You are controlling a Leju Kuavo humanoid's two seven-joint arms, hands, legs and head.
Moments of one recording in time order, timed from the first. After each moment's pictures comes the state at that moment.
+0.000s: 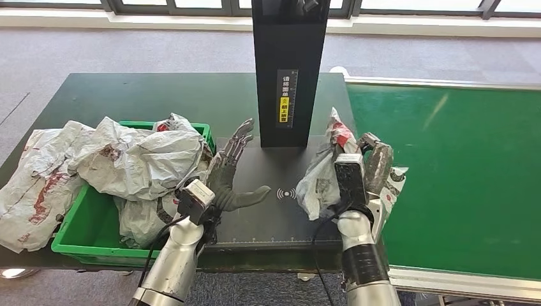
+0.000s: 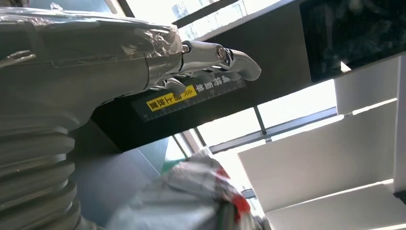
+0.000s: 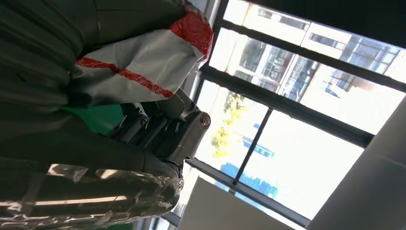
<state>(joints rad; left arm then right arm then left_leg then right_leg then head) -0.33 -0.33 -0.09 -1.19 -0.32 -0.16 -0.70 -0.42 0.35 -0.05 -0.99 0.54 -0.52 -0.61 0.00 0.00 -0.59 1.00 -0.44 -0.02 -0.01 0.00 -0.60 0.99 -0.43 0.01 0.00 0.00</state>
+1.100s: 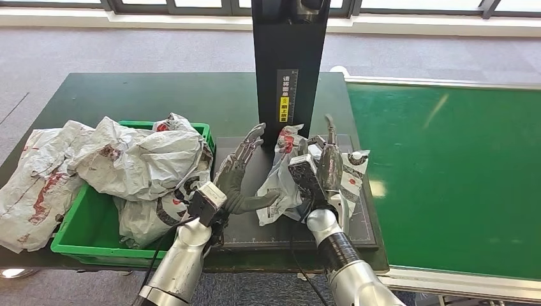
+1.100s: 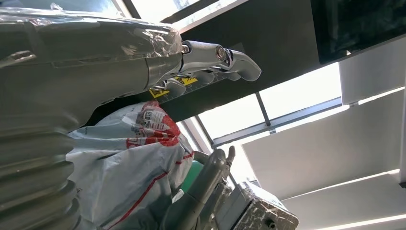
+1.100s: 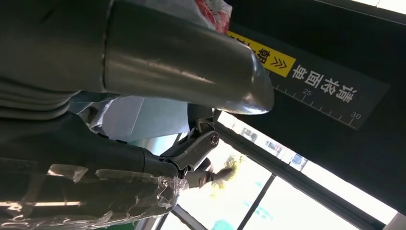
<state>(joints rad) -0.34 -0.34 -0.13 -1.13 -0.33 -0.14 -0.70 -0.55 0.36 0.11 -0.61 0.47 -0.56 -0.66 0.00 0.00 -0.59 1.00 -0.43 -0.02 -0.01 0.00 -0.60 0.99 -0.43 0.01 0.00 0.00</state>
